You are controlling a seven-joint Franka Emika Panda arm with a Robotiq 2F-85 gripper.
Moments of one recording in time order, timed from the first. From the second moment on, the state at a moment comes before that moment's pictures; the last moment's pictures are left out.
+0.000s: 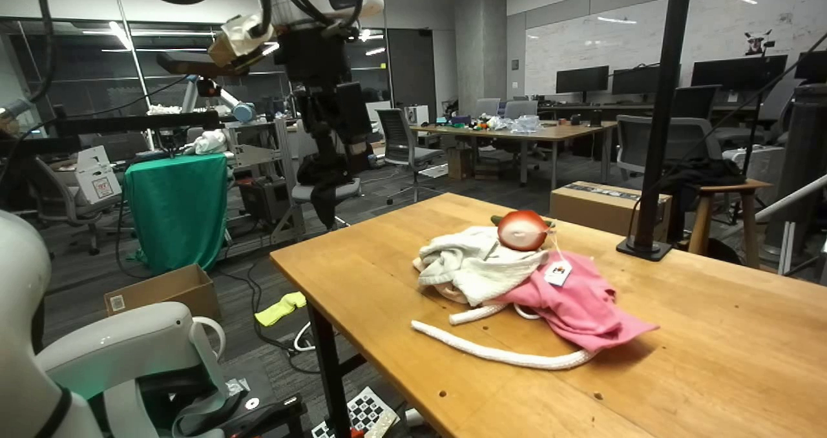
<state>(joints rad) 0.09 -0.80 0.18 -2.58 0.09 1.92 0.15</state>
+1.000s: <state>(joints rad) 0.06 -0.22 0.19 -2.10 -0.15 2.03 0.13</state>
